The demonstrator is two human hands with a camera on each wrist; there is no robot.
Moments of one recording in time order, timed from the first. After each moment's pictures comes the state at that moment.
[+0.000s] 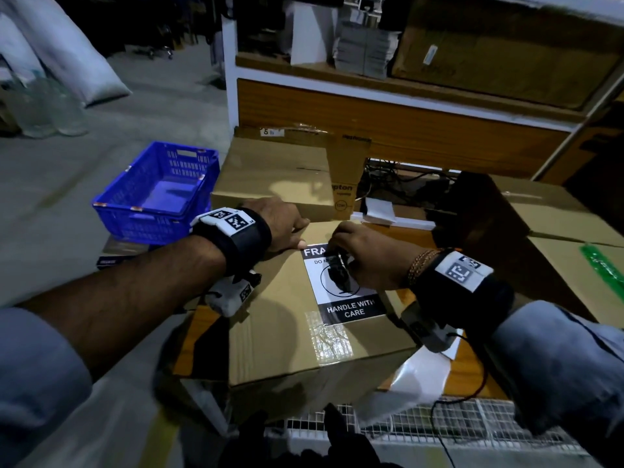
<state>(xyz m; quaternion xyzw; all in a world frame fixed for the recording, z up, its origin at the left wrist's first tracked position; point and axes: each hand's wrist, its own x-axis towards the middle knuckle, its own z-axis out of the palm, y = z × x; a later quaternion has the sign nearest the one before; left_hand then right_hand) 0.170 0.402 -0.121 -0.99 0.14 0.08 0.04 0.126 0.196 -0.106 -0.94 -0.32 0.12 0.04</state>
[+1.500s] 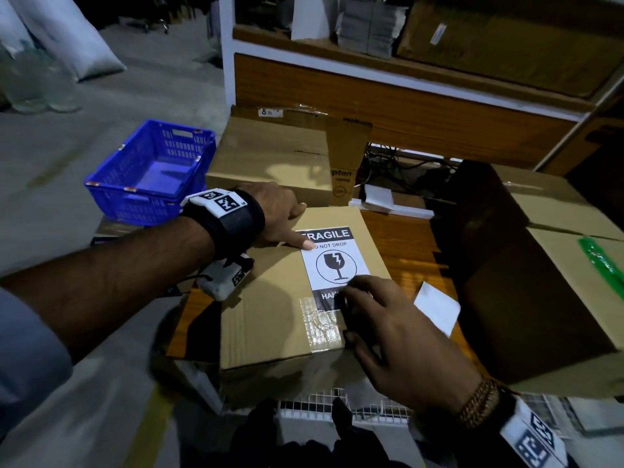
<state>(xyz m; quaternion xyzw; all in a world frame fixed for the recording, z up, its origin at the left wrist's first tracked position) 0.165 0.400 -0.121 -0.98 0.15 0.10 0.07 -0.013 0.163 -0.138 -0.96 -0.26 0.03 0.13</state>
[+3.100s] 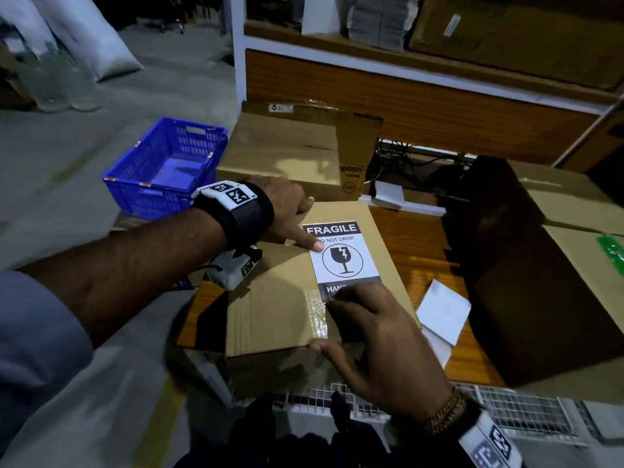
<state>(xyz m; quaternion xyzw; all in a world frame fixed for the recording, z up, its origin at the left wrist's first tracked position) 0.156 0.395 -0.117 -0.98 0.15 0.11 0.07 -0.023 0.184 -0.163 -0.94 -0.27 -0.08 0.18</state>
